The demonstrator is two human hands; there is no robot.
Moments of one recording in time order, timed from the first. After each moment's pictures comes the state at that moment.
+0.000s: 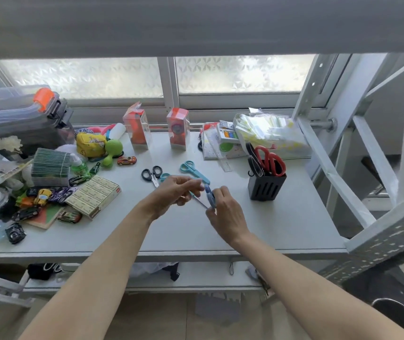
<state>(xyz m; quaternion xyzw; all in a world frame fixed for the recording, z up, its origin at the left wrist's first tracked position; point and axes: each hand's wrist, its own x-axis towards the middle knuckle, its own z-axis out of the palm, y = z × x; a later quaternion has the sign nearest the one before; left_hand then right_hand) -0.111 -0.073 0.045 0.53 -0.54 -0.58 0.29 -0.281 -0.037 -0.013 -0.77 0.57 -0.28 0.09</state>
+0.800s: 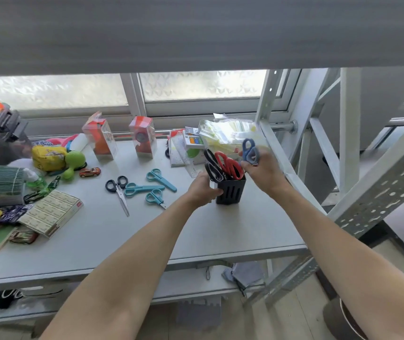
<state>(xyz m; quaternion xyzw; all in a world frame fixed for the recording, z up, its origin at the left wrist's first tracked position) -0.268 -0.113 0.027 0.56 -0.68 -0.42 0.22 -0.441 -0.087 0.087 -0.66 0.62 -0.39 0.15</state>
